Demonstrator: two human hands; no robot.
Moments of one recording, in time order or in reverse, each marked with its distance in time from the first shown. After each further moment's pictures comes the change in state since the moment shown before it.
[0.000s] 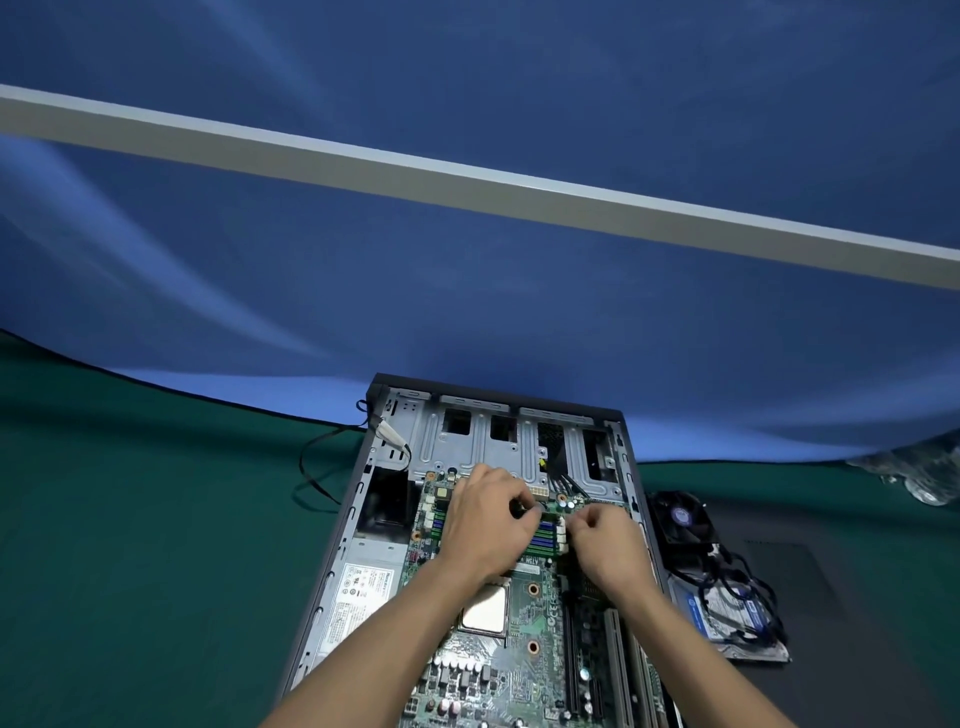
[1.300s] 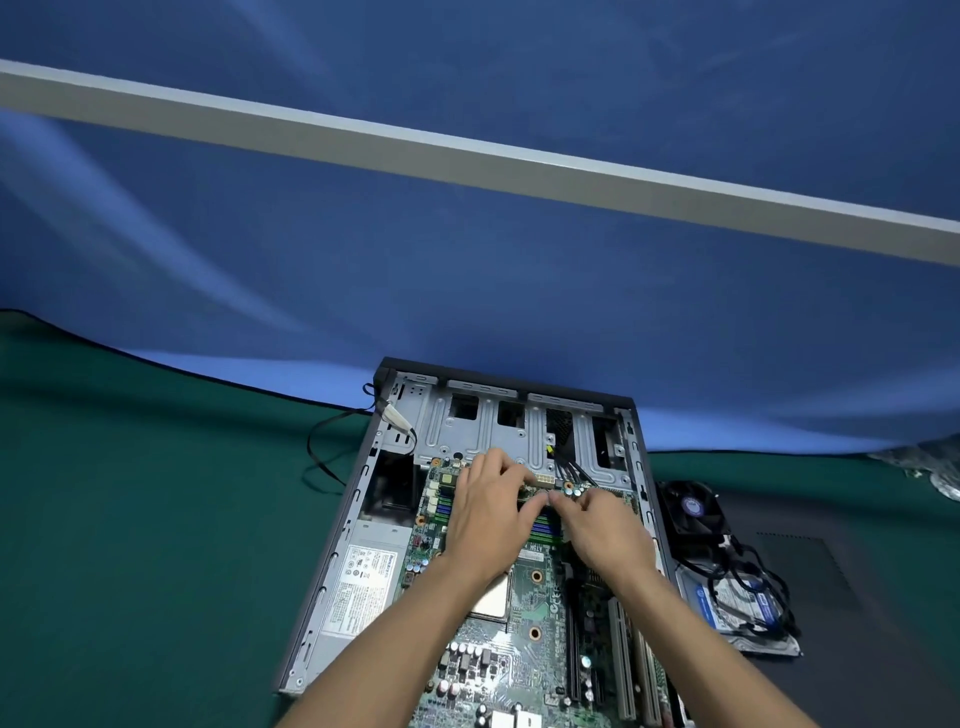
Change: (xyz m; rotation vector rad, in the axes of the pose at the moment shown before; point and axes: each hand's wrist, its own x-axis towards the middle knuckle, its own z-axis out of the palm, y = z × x) left_hand -0.004 -0.008 0.015 0.104 0.080 0.017; right_hand 0.000 -0.010 0.001 -0.207 -0.049 -0.032
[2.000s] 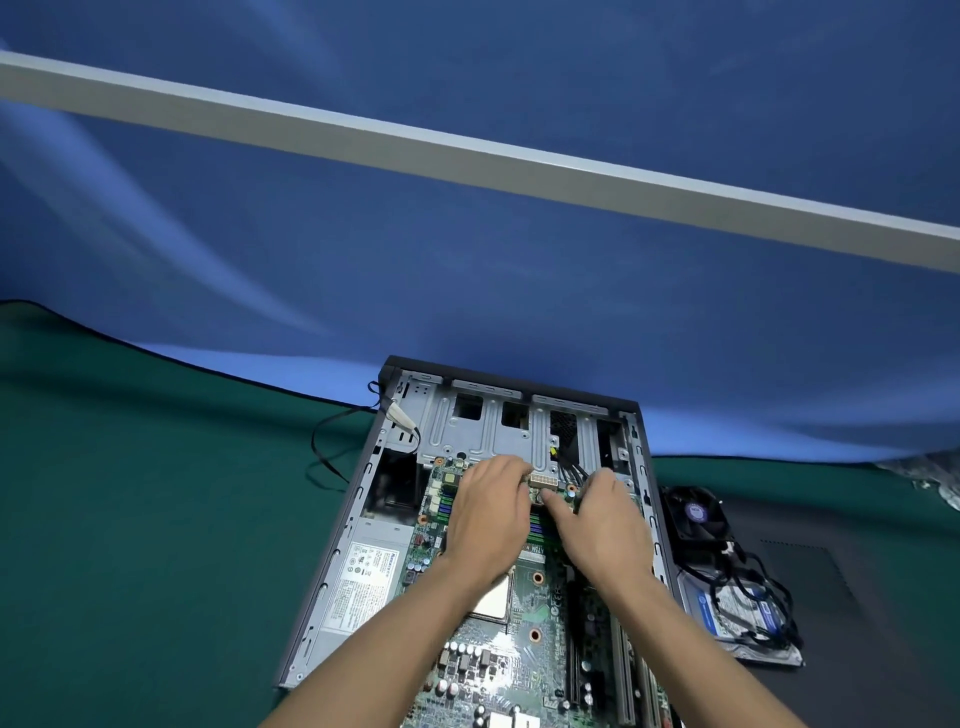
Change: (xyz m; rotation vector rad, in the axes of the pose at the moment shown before) left_hand -0.002 0.002 -0.004 0.004 0.031 -0.002; right_hand 0.005 0.000 0.009 -0.175 0.229 -0.112
